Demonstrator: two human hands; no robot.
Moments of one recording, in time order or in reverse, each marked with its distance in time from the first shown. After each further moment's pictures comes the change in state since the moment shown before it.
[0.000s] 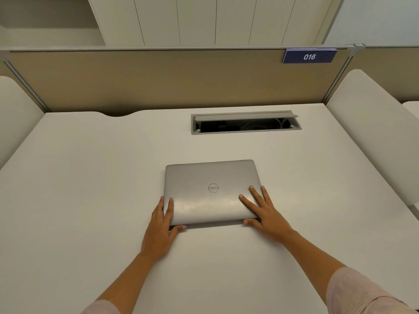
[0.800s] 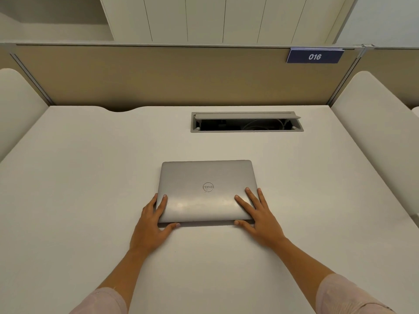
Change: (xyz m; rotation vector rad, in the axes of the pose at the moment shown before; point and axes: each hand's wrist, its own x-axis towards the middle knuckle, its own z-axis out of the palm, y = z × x) left_hand -0.001 0.000 -0.002 -0.001 0.083 -0.037; right_hand -0.005 -0.002 0.007 0.053 0.141 -0.001
